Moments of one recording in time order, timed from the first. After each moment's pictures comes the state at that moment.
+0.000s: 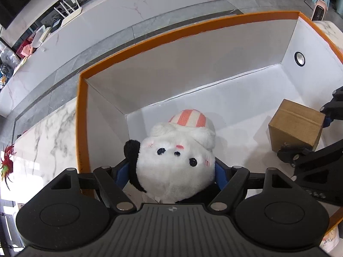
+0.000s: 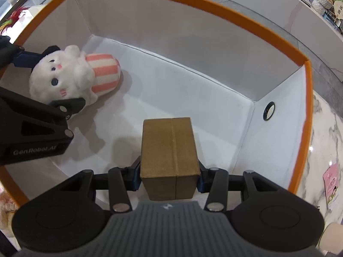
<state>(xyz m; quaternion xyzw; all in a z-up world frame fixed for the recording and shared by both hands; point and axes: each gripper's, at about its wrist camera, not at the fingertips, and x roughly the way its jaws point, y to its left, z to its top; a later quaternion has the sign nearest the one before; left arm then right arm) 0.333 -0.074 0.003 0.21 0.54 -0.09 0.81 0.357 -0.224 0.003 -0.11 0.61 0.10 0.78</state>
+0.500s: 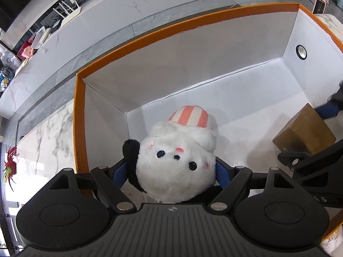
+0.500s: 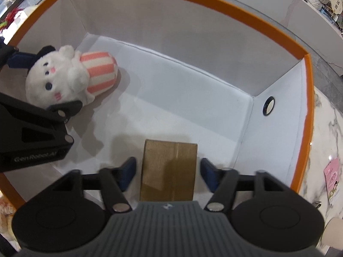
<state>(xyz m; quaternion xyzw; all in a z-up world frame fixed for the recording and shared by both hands) 0.340 -0.077 -0.003 0.22 0.55 -0.09 0.80 0.348 -0.221 0.009 -0.11 0.61 0.09 0.78</state>
